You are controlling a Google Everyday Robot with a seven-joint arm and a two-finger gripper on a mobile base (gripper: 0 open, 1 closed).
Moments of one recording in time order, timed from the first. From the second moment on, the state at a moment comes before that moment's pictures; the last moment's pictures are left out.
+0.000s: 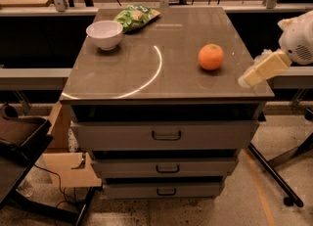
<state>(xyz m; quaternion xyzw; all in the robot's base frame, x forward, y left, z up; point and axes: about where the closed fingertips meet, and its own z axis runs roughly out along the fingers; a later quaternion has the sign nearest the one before) 0.565 -0.254 0.951 -0.43 0.81 -0.02 0.39</state>
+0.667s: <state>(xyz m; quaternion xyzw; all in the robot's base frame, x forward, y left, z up) 0.601 -0.257 0.960 -0.38 0.81 -0.03 0.44</state>
